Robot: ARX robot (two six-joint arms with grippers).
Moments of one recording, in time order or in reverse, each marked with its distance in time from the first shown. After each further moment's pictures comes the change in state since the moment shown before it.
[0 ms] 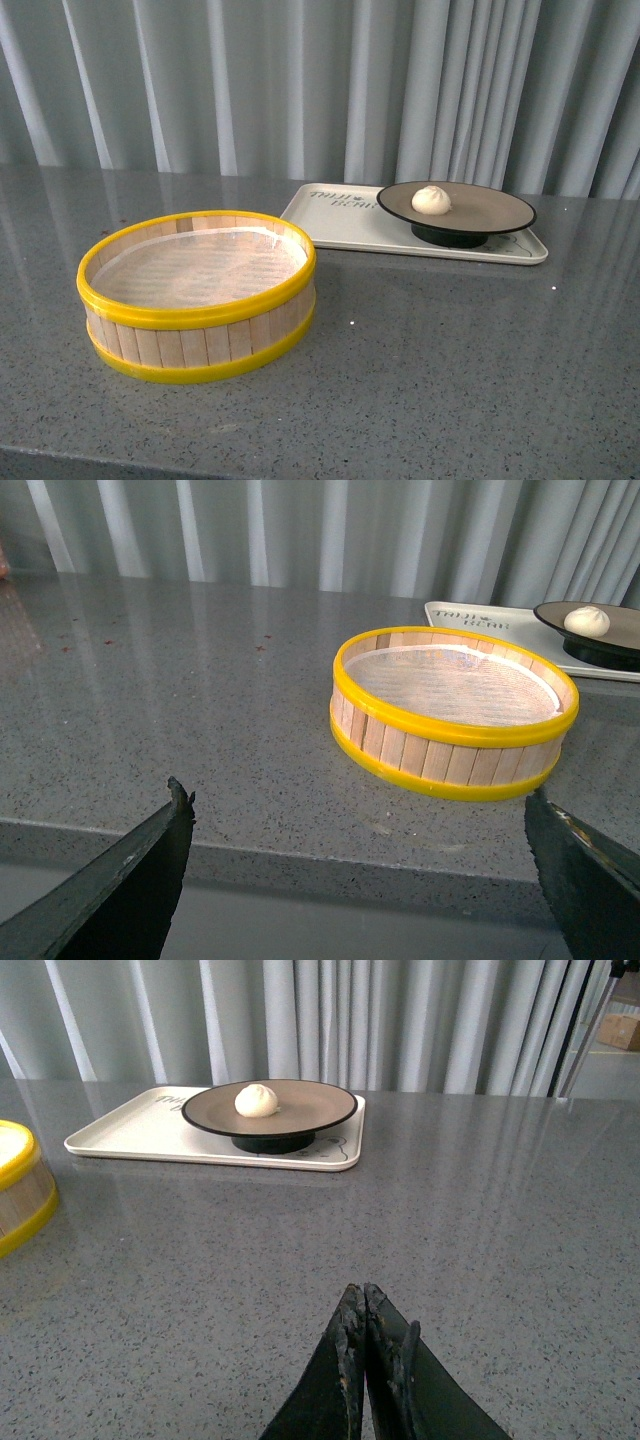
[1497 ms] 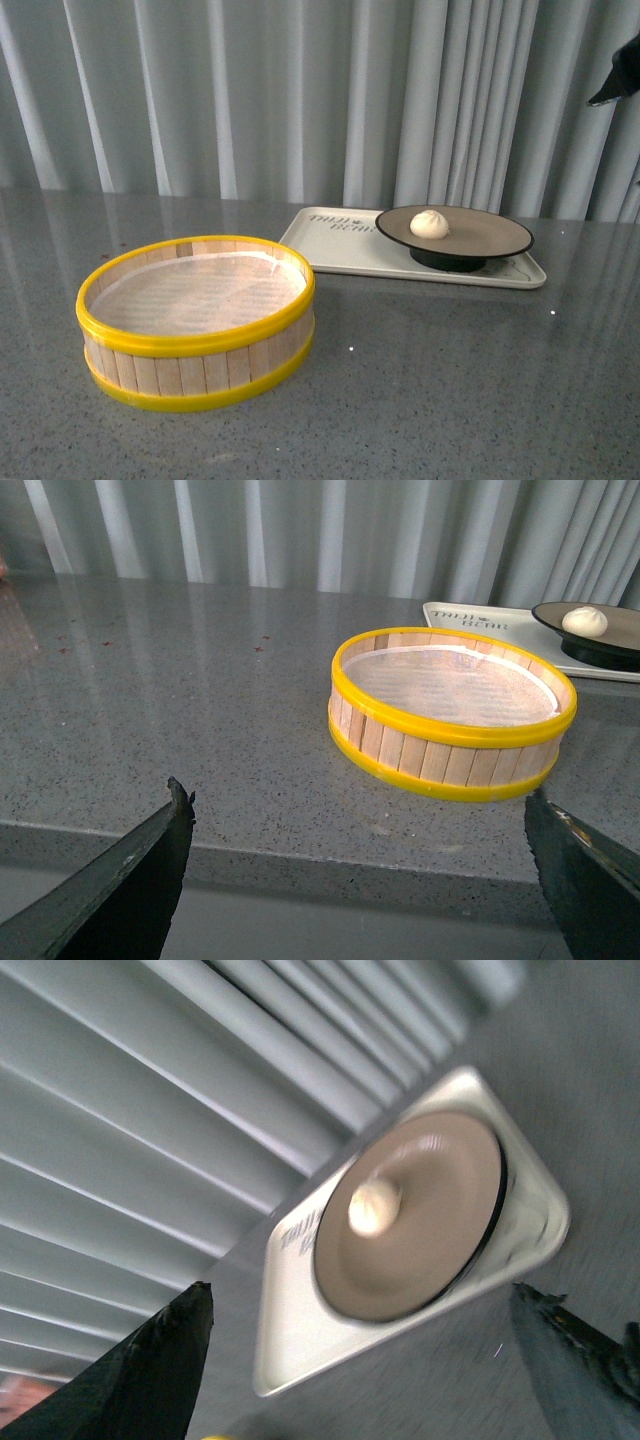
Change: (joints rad) left arm 0.000 0.000 0.000 0.000 0.000 0.000; right arm 0.011 0.960 0.930 -0.074 -0.019 0.772
